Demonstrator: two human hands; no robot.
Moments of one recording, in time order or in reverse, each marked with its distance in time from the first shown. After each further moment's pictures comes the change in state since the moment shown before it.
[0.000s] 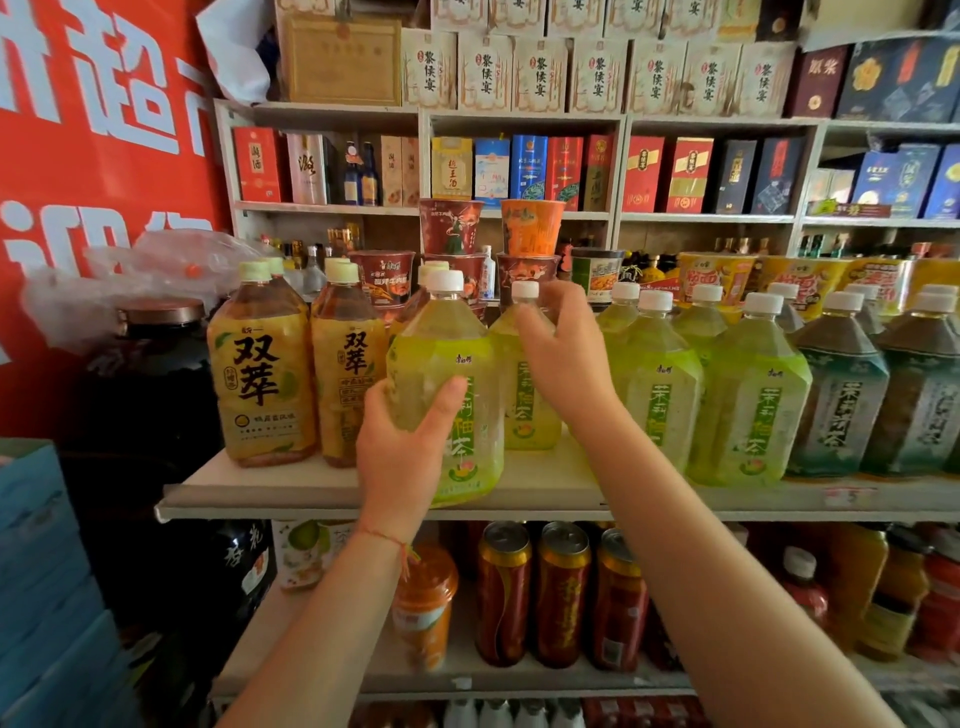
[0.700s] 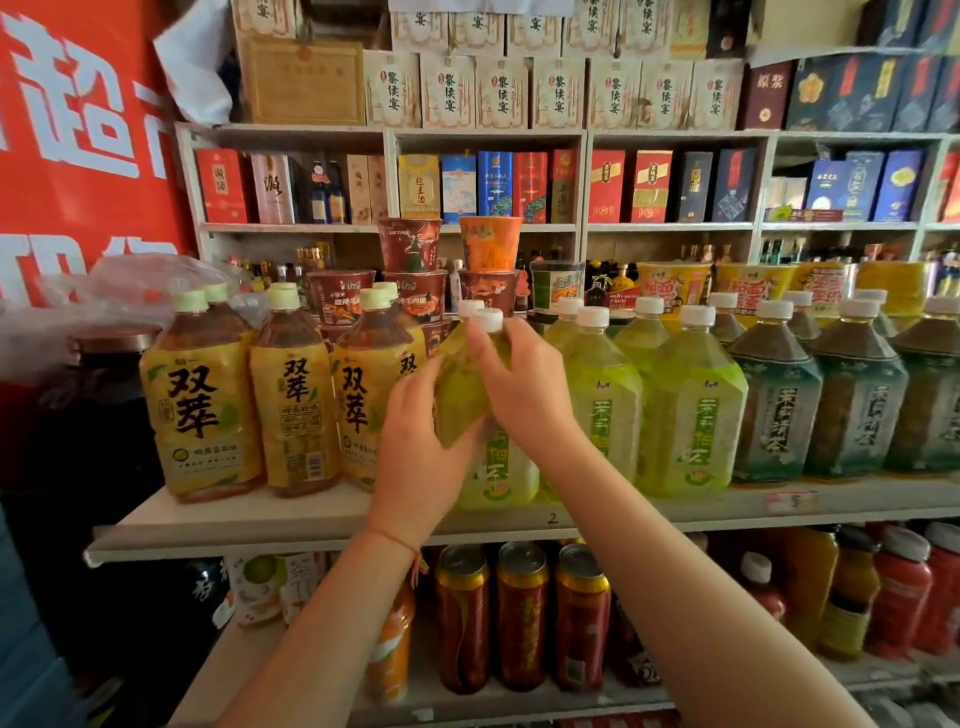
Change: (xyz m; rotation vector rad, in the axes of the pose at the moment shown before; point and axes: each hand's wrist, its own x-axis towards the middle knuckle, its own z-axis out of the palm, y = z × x) left_hand -0.001 0.007 0.057 0.381 -0.203 0.405; right_hand -0.002 0.016 -0.021 -0.126 0.022 -0.112
